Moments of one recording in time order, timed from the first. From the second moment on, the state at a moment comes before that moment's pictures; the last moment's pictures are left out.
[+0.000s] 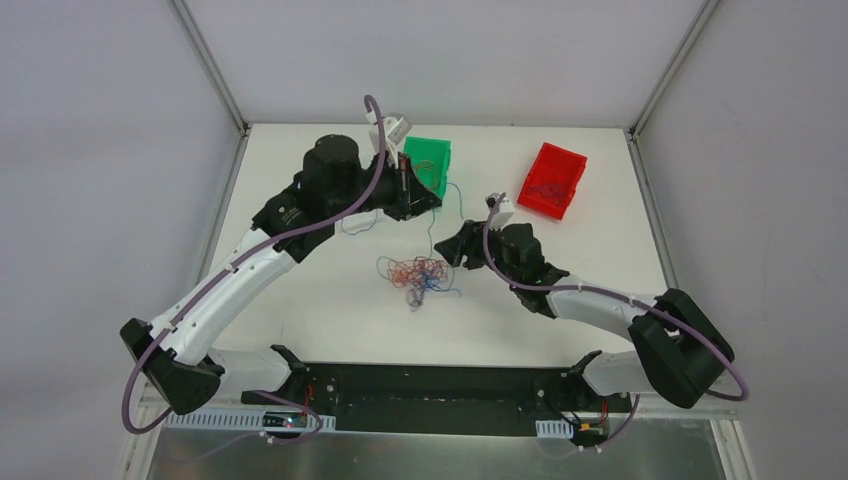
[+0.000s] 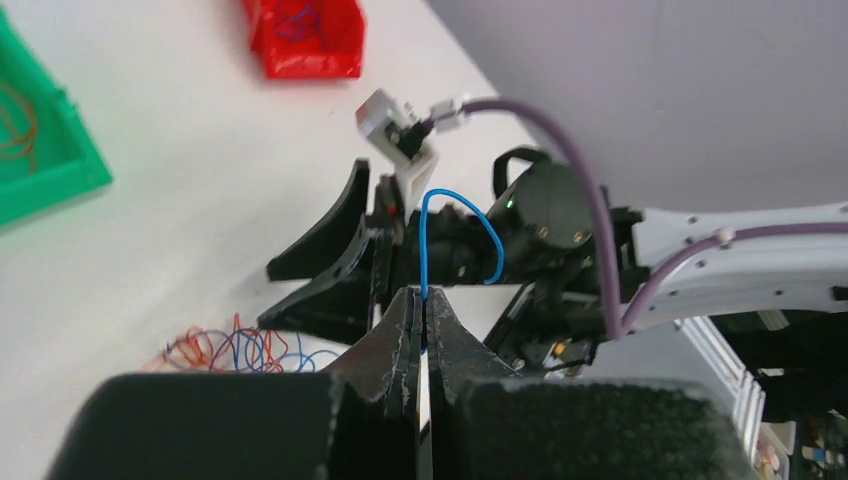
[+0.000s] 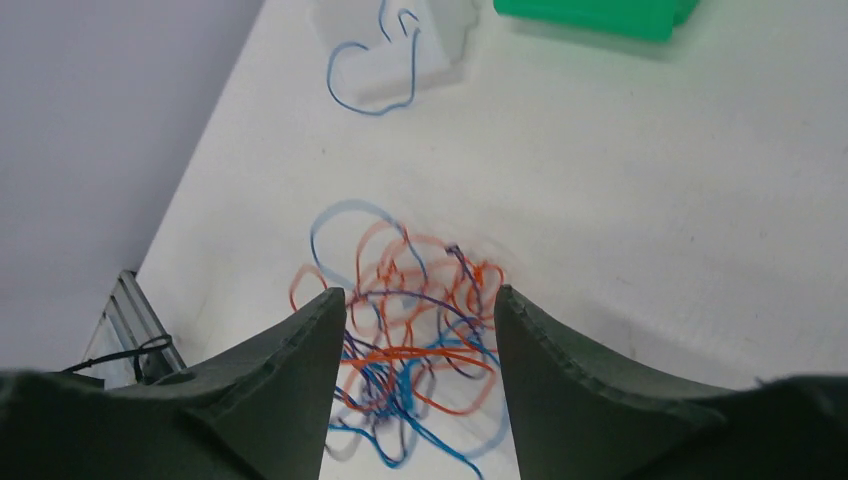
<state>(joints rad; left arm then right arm) -0.68 1.19 1.30 -0.41 0.30 -0.47 0.72 1.37 0.57 0.47 -0.10 0.64</state>
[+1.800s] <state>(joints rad) -0.70 1.39 1.63 -0.34 0.17 -0.48 0.72 1.55 0.67 0.49 -0.07 0.75</state>
